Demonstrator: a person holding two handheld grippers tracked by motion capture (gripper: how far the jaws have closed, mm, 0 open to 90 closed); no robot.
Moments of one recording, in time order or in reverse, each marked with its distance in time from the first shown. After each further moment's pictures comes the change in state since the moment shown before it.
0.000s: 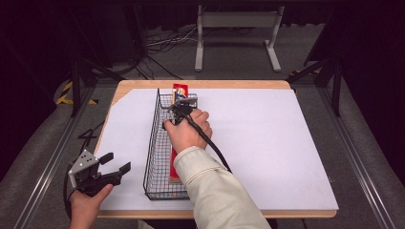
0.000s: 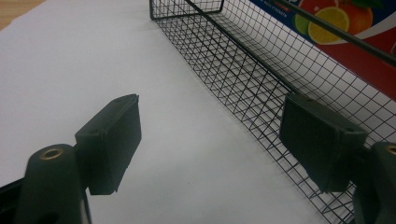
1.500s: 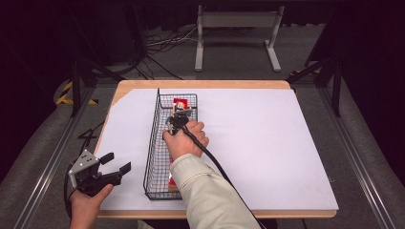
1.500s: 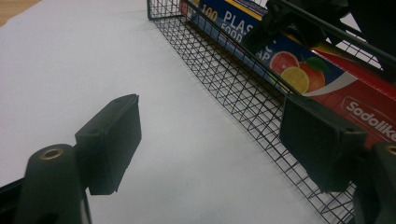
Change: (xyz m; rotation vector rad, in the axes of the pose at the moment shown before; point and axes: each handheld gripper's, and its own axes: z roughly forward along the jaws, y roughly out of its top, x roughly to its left) left arm 0.000 0.000 0.001 0.001 -0.012 0.001; right arm 0.001 -0.024 0.047 0.082 -0.058 -0.012
